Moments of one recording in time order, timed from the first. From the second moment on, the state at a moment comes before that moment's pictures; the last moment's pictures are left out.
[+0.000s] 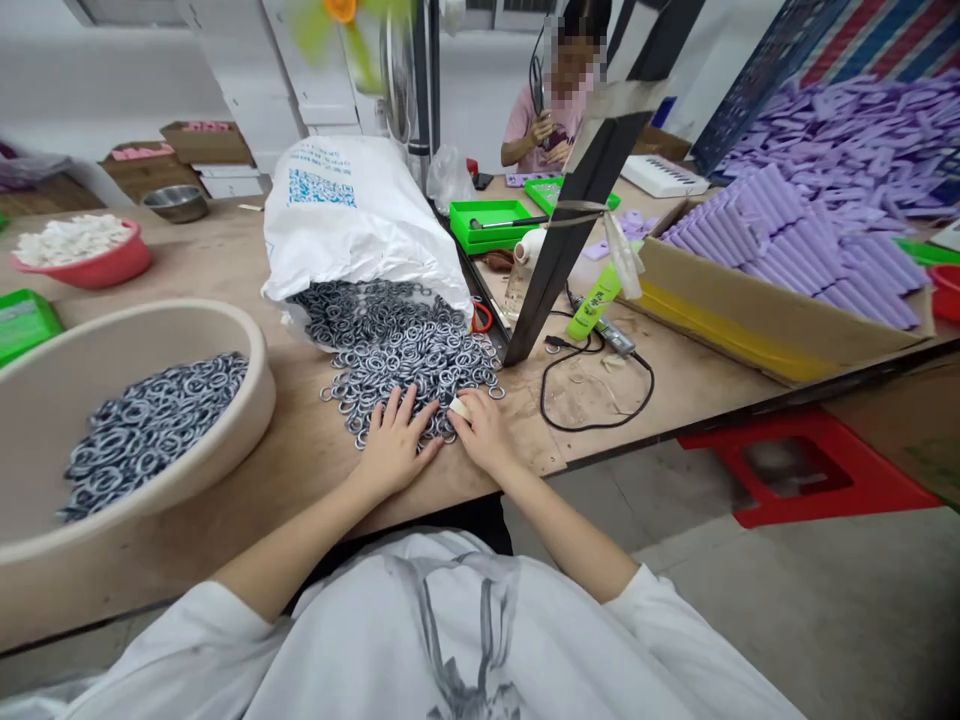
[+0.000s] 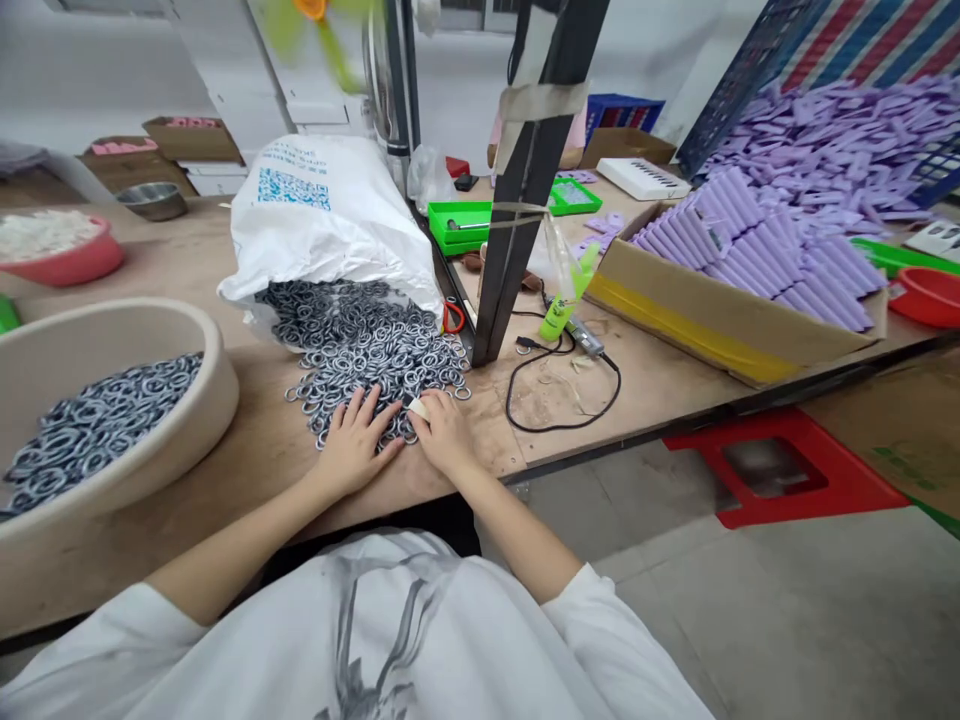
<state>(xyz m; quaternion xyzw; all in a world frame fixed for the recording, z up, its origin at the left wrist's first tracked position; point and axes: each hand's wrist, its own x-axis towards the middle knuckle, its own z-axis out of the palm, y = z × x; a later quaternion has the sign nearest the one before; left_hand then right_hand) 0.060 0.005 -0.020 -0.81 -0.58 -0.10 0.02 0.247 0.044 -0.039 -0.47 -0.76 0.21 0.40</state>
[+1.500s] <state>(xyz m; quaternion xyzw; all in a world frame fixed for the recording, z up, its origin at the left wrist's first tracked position) -0.026 -0.017 -0.035 -0.81 -0.50 -0.30 0.02 0.255 0.072 -0.055 -0.56 -0.59 0.14 0.56</state>
